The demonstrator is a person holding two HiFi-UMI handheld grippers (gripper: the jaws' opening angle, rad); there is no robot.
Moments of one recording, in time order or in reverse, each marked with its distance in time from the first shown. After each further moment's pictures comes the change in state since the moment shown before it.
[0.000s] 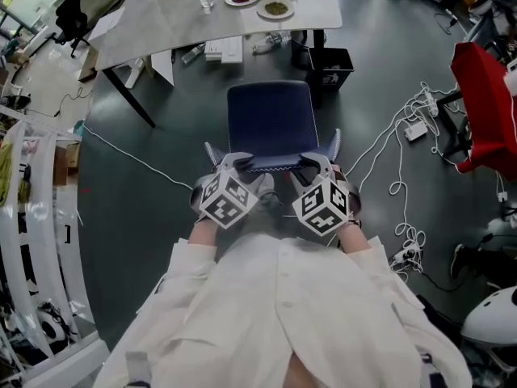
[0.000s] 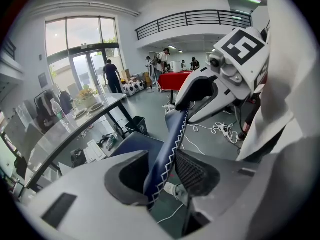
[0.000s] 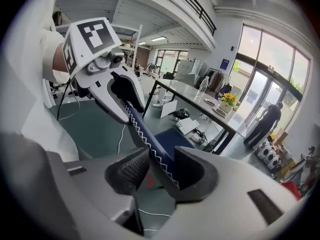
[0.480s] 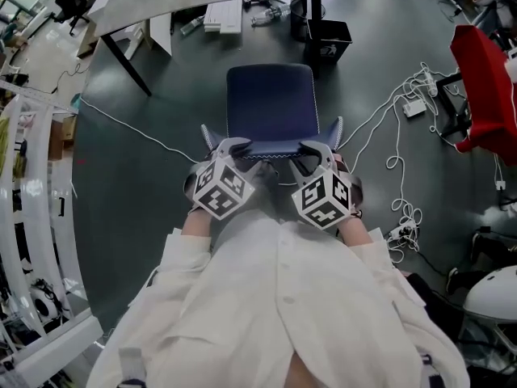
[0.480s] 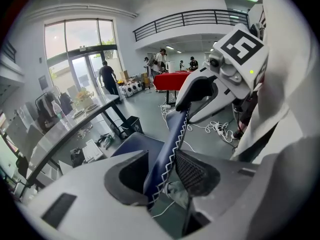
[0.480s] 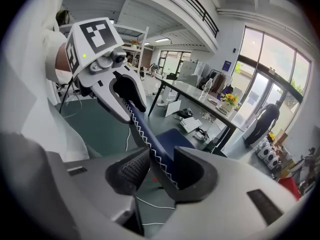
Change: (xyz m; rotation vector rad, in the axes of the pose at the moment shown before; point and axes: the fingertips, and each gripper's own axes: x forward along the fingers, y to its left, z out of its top) left arm -0.035 -0.097 -0.027 0.010 -0.006 0.002; right arm -0.061 0.078 -0.041 -0.021 -0.004 0.008
